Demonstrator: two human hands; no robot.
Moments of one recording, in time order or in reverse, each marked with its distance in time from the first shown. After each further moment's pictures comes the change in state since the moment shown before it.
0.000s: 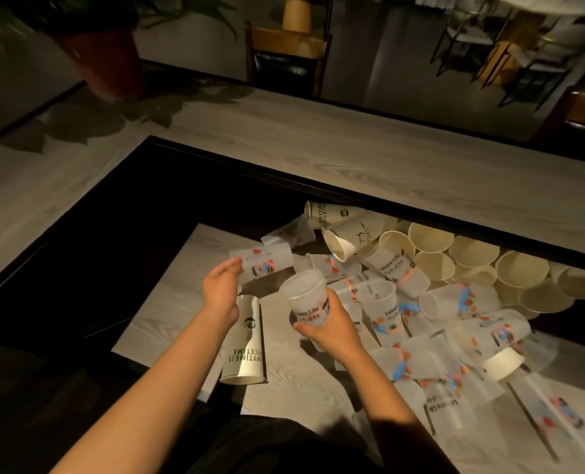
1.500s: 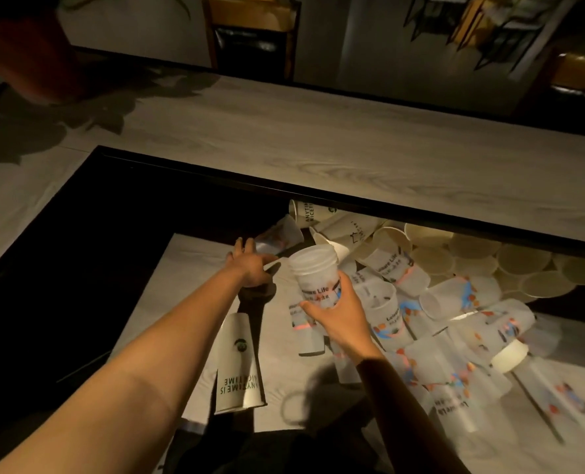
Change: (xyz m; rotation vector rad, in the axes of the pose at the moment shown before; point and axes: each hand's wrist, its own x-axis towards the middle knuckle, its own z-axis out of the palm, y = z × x) left_hand 0.100 -0.004 0.088 1.844 -0.672 0.389; right_hand 0.032 -0.022 -0.020 0.206 0.186 -0.021
